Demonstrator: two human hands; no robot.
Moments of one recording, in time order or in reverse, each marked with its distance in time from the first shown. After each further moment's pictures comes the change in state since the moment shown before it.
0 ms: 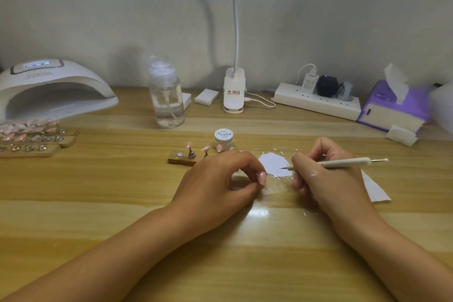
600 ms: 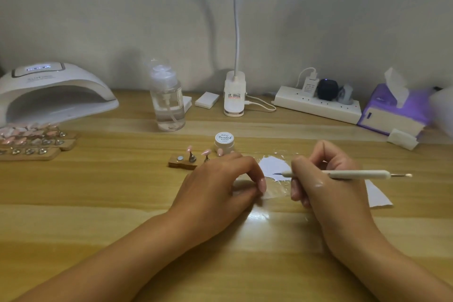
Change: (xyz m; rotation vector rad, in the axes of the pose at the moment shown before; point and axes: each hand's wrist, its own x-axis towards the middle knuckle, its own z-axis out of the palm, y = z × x) left_hand 0.001 0.000 -0.001 0.066 -0.021 -0.018; right_hand -0.016 -0.017 0.009 0.333 -0.007 -0.017
